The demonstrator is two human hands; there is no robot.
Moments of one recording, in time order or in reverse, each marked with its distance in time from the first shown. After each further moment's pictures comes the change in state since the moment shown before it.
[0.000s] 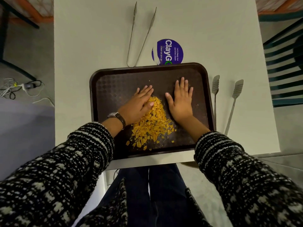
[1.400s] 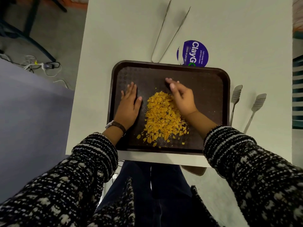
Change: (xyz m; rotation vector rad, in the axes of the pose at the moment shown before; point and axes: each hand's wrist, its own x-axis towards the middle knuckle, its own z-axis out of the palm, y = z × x) left_hand -0.058 -0.032 0.005 -0.127 0.449 -0.378; right_hand 0.012 -0.057 -0.003 0.747 -0.167 -0.187
